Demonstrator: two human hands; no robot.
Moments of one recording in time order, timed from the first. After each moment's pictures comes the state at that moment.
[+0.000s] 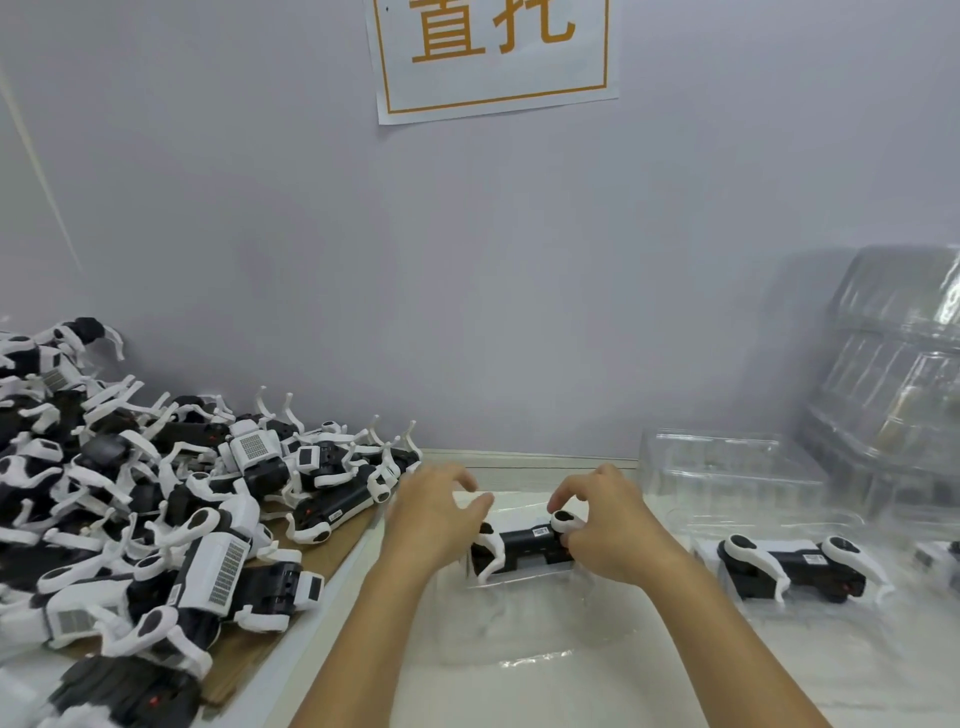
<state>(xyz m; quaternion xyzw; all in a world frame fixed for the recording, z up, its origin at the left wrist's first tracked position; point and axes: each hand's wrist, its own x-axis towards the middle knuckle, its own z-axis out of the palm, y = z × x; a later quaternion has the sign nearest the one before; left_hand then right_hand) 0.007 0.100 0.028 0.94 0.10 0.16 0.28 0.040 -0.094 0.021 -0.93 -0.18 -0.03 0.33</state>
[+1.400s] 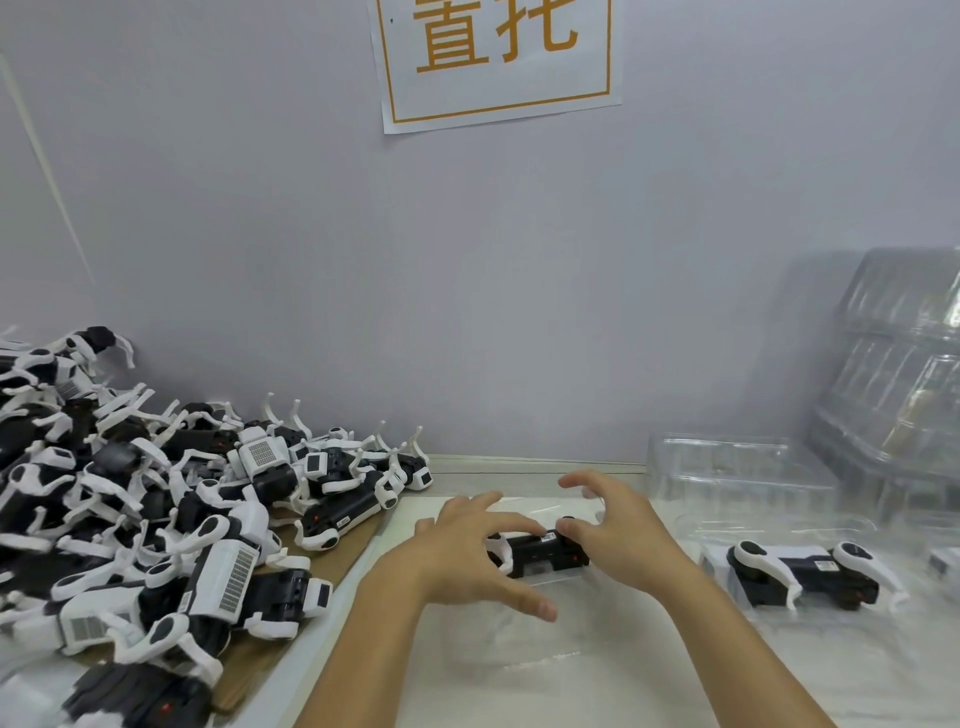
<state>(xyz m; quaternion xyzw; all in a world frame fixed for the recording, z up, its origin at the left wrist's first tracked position) -0.021 0.096 0.040 0.97 -0.06 -0.08 0.23 0.044 -0.097 0.009 -0.86 -0.17 -0.03 0.47</state>
